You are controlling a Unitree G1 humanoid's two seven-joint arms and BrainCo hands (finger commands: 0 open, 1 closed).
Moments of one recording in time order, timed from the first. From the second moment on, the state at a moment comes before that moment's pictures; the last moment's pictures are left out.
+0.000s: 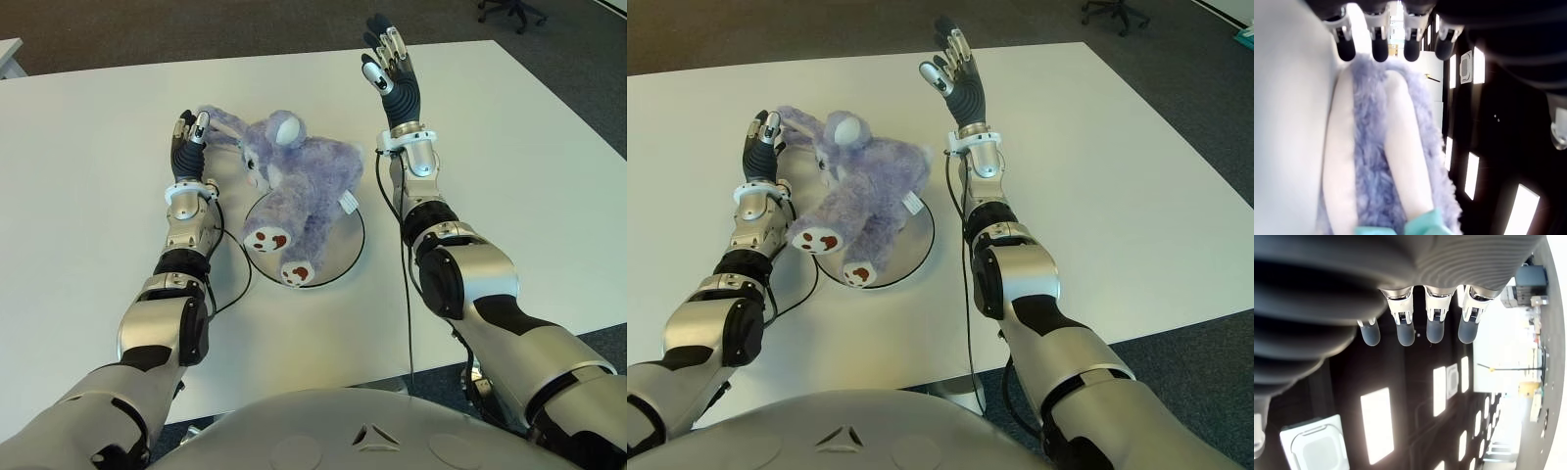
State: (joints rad) left arm -0.57 0.16 0.26 0.96 -0.14 -0.35 0.11; right arm -0.99 -0.05 -0.15 1.22 0.07 -0.77 0.19
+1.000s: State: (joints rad) left arm -0.55 0.16 0.26 0.96 -0.13 -0.41 0.11; right arm -0.98 -0.05 -0.11 1.26 0.00 -0.60 0.07
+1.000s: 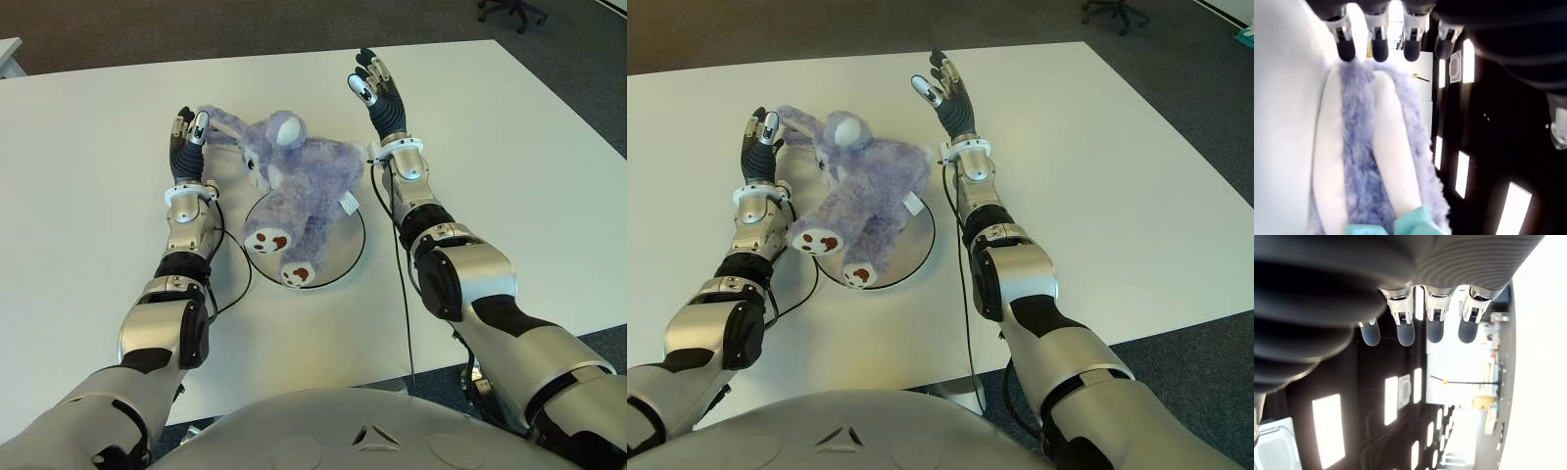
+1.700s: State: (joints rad) left arm -0.55 0.17 0.26 0.98 -0.12 -0.43 0.11; right arm -0.98 -0.06 -0.11 1.30 -0.01 -0.46 0.02
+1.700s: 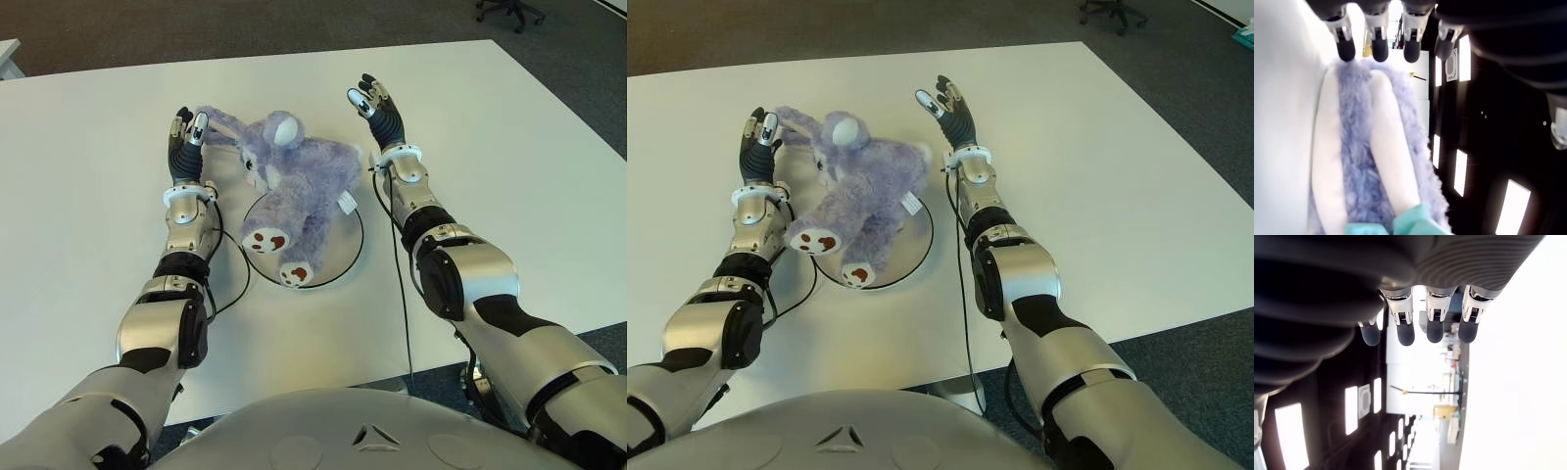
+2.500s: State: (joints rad) left arm -0.56 0.17 0.26 0.98 -0.12 -0.44 0.11; right arm -0.97 -0.05 -0.14 1.32 -0.01 -0.45 0.01
